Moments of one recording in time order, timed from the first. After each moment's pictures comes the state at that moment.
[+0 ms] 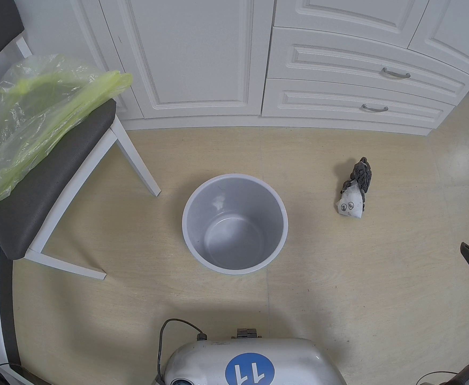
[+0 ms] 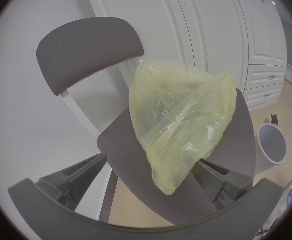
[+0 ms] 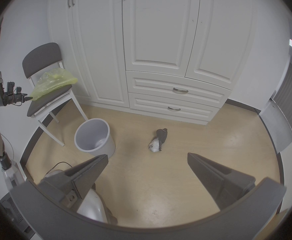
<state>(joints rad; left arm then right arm) 0.81 1.50 -0.47 -1.02 -0.52 0.20 0.05 0.71 -0.48 -0.06 0.05 -0.18</state>
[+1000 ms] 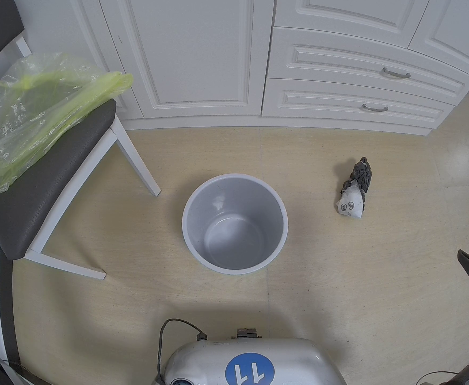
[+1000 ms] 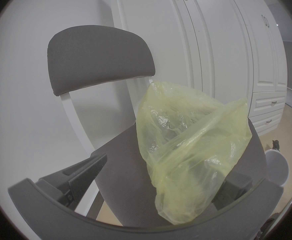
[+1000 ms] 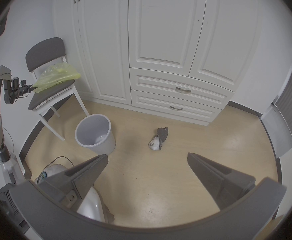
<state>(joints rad) 0.79 1.76 -0.51 -1.53 -0.53 -0.08 0.05 0.70 -0.45 -0.07 0.06 -0.23</state>
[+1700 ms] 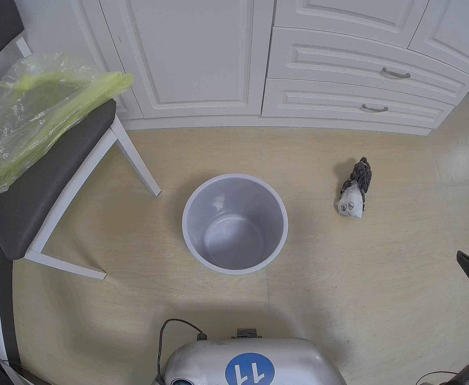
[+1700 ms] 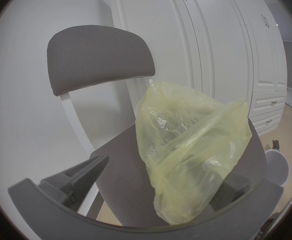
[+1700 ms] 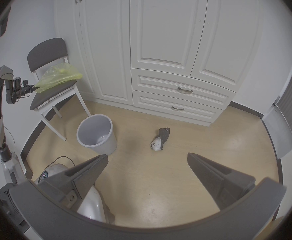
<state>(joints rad) 0.79 1.77 -0.51 -1.53 -0.53 -0.08 0.06 0.70 -0.45 -0.07 0.06 -0.23</state>
